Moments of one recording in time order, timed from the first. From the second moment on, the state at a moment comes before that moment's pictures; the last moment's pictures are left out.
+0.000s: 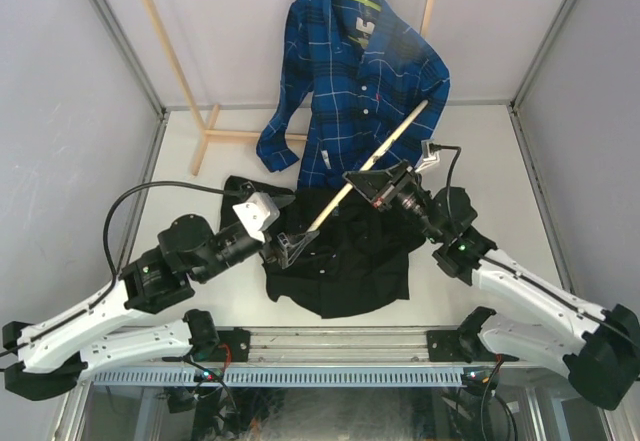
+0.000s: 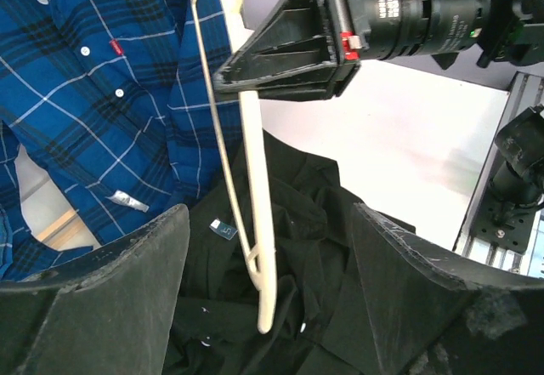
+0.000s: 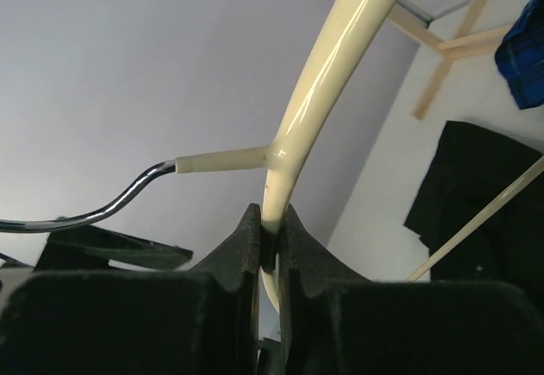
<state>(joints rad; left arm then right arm) -1.11 0.71 0.94 -0.25 -0.13 0.09 0.72 1.02 0.67 0.50 -0.05 1.15</state>
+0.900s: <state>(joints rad) -1.11 0.61 0.63 0.13 -0.23 0.77 0.59 0.93 0.86 -0.32 -0.74 0.43</state>
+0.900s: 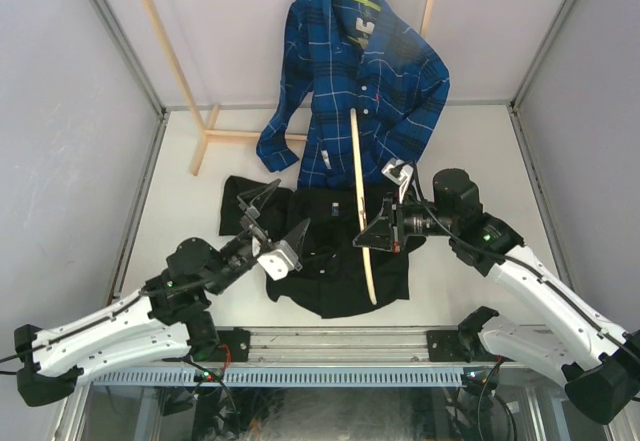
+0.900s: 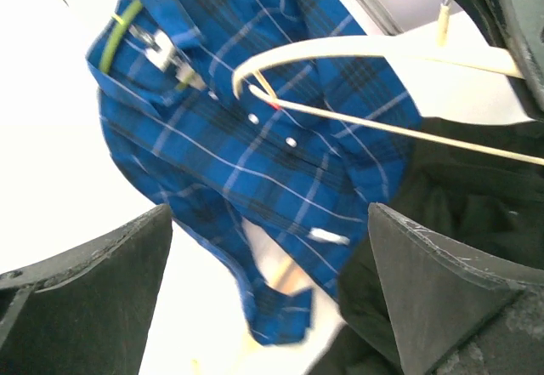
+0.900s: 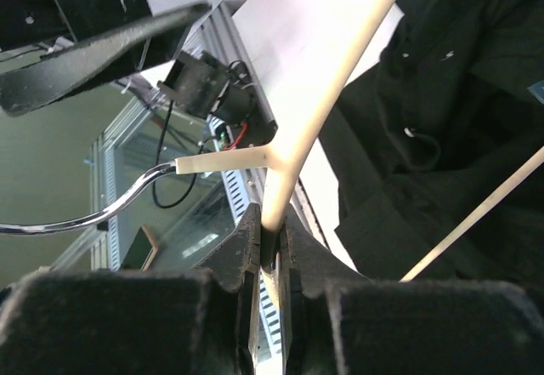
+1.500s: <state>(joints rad) -1.13 0.79 0.61 0.28 -0.03 1.39 0.70 0.94 0.91 -0.44 -0.83 0.34</state>
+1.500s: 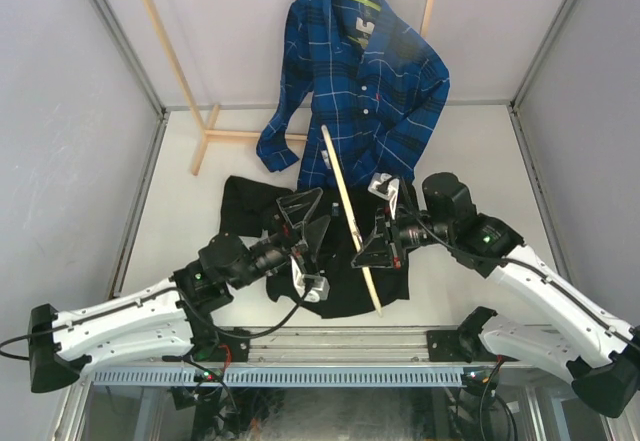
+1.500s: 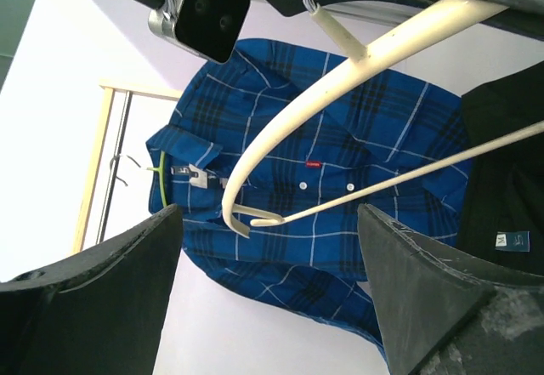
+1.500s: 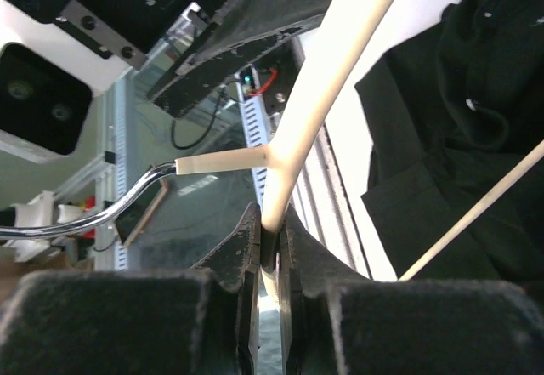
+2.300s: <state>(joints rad) -1.17 0.56 0.52 0.09 -0.05 1.30 1.11 1.20 1.24 -1.06 -0.04 -0.11</state>
